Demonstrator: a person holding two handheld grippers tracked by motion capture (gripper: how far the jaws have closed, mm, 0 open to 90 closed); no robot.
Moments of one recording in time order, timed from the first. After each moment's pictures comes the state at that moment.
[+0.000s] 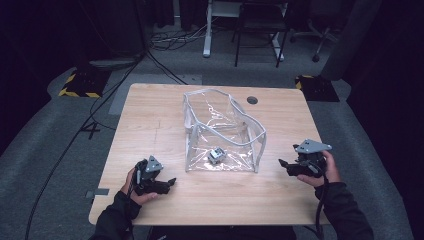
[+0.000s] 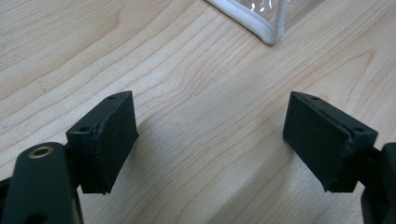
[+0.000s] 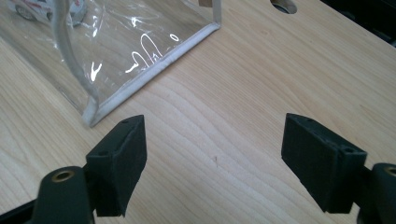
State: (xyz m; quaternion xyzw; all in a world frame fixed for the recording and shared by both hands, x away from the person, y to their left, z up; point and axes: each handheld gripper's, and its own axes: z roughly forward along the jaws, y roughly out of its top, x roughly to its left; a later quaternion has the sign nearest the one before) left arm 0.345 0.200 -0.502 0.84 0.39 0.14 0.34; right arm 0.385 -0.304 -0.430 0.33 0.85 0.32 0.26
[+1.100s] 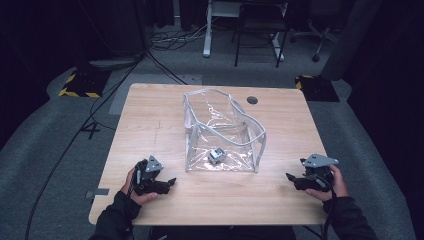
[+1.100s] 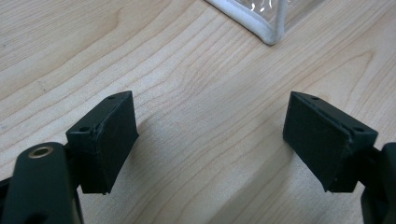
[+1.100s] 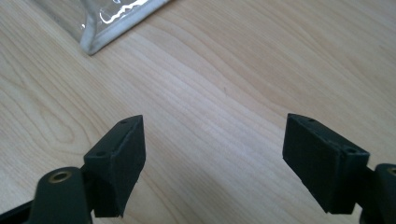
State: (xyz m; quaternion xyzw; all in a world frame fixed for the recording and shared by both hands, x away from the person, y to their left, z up) left arm 0.345 0.200 -0.502 0.84 0.39 0.14 0.34; right arm 0.358 -0.331 -0.461 0.36 0.85 0.30 0.24
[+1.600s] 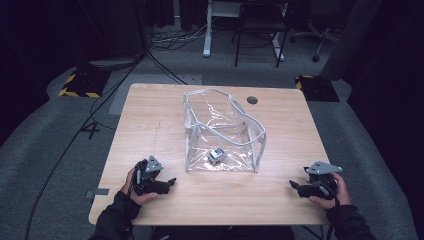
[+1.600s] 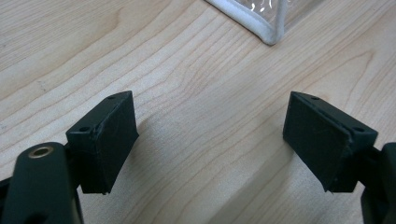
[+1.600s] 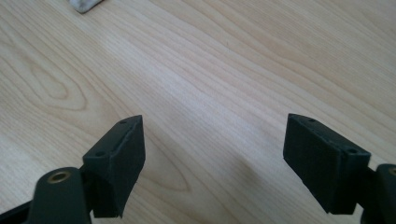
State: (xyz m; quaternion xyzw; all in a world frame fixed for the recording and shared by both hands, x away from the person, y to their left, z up) left arm 0.345 0.200 -0.502 0.84 0.39 0.14 0.34; right arm 0.343 -0.347 -0.481 0.39 0.84 0.30 0.22
